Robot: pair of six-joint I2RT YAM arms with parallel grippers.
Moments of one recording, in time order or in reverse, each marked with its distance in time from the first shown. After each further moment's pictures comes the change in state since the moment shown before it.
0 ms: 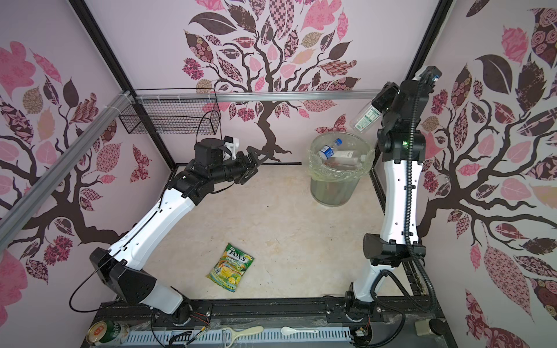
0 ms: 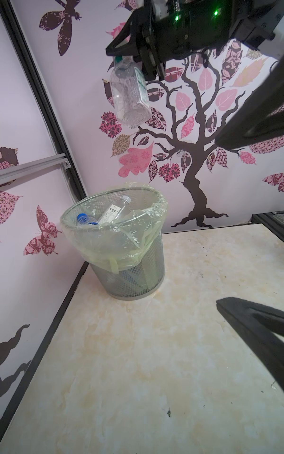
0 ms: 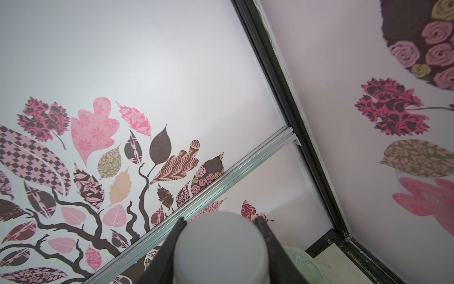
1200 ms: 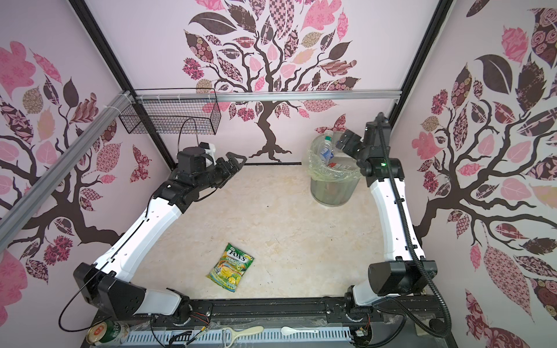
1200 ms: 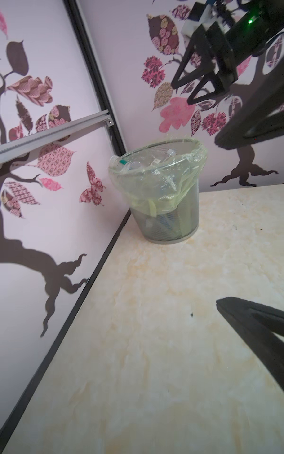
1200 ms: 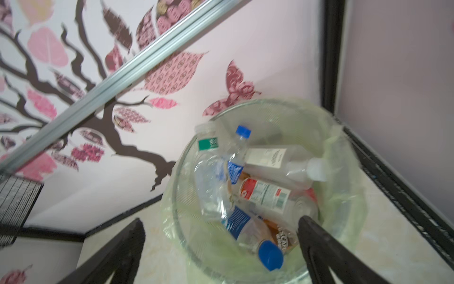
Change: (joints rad) left arm 0.159 -0.164 -0.241 0.027 -0.167 0.132; right arm 0.176 -0.339 -0.734 -0.035 -0.142 -0.072
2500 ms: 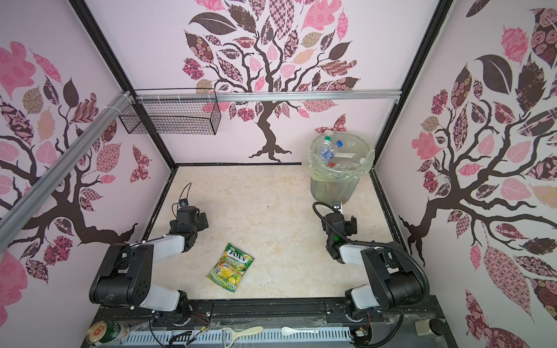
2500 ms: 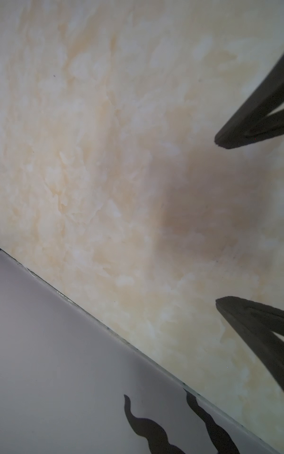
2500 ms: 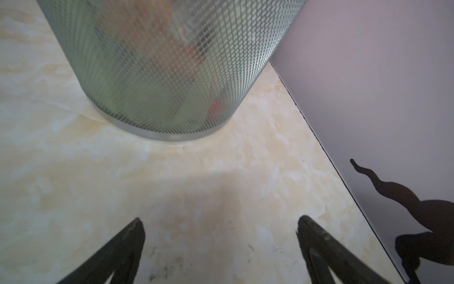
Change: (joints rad) left arm 0.326 0.106 -0.923 0.753 -0.591 0.713; right arm 0.188 -0.039 -1.396 1.242 0.568 -0.504
